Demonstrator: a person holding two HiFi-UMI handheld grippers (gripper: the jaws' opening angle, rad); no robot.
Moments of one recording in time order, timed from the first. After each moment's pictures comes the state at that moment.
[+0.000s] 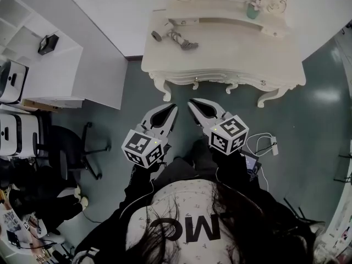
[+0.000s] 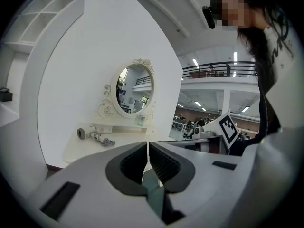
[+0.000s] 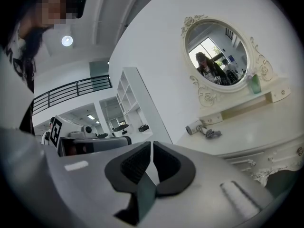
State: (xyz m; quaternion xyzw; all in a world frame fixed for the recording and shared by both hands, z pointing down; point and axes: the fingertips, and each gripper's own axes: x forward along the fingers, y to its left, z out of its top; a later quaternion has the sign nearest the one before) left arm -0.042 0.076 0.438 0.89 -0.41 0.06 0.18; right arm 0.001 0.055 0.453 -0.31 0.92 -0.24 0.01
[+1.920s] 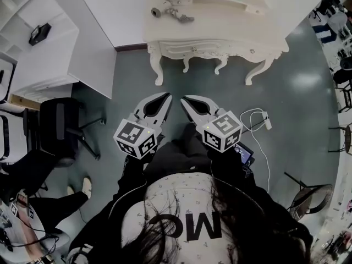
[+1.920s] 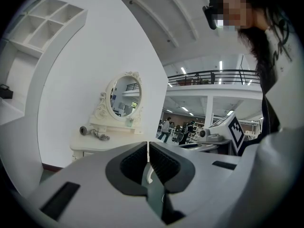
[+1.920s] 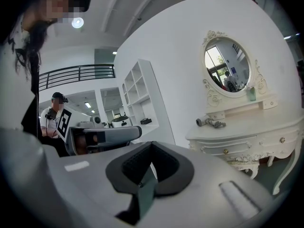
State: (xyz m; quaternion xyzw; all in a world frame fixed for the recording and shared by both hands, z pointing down) left arm -0.122 0.239 0.436 0.92 -0.36 0.02 0.15; right arm -0.086 0.245 0.454 -0.35 0.92 -0.18 -0.04
